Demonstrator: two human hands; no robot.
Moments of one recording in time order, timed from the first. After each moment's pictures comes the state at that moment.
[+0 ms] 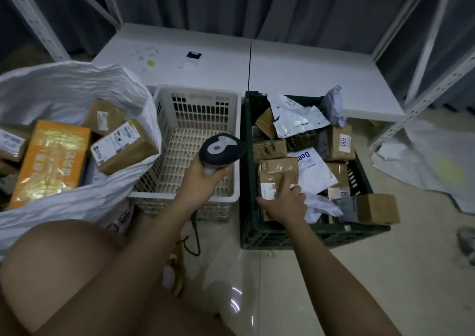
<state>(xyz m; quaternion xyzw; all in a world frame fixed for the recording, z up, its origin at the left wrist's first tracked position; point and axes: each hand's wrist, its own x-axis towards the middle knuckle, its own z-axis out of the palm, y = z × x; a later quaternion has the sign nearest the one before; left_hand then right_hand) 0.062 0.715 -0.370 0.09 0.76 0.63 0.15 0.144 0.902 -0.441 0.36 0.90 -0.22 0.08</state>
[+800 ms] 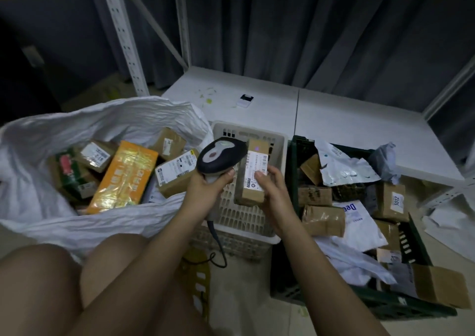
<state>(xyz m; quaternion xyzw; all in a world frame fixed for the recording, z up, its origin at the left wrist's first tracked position) 0.023 0.630 -0.328 -0.02 0.70 0.71 0.04 0.053 0.781 -0.344 0.14 0.59 -0.79 -0.01</state>
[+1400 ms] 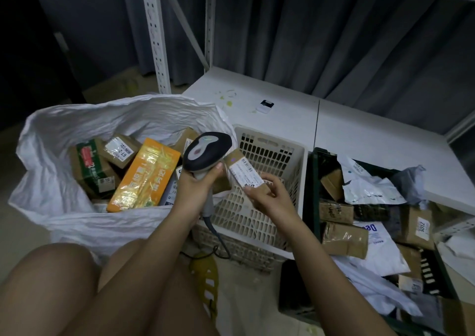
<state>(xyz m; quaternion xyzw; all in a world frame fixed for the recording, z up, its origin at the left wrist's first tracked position) -0.004 0.561 -0.339 -0.08 0.66 0.75 -0.01 0.023 0.738 -0.348 0.11 0.71 -0.69 0.05</state>
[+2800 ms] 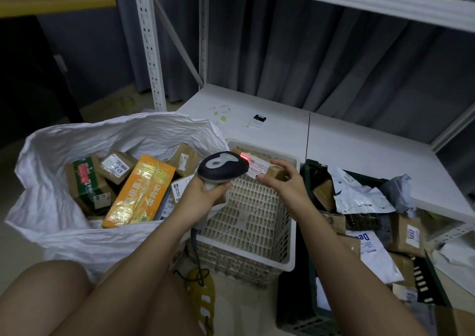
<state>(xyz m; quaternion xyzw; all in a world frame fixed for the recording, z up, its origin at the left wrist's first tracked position) -0.008 0.570 -0.316 0.04 0.76 0.65 0.04 -0.018 0.784 -0.322 0.12 0.73 -0.67 -0.04</state>
